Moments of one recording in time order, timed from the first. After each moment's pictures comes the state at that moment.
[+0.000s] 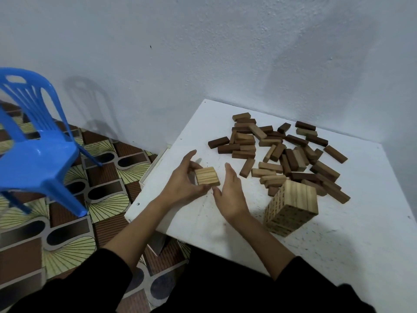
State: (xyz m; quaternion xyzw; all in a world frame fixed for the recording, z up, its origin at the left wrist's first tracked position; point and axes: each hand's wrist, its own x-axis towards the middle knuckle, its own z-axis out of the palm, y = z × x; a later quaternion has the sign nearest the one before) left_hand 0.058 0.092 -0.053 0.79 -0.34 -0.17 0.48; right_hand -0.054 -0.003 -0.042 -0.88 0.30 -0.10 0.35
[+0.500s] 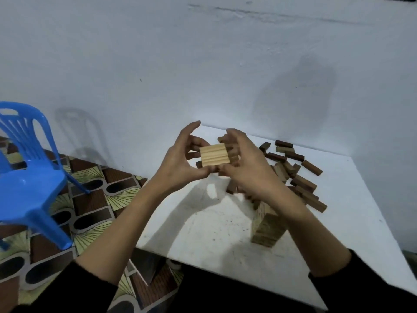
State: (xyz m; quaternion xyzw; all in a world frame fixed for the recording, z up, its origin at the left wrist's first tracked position) left_hand 0.042 0.083 0.072 0.65 -0.46 -0.13 0.60; right_hand -0.082 -0.025 0.109 -0.88 0.18 -0.20 0.40
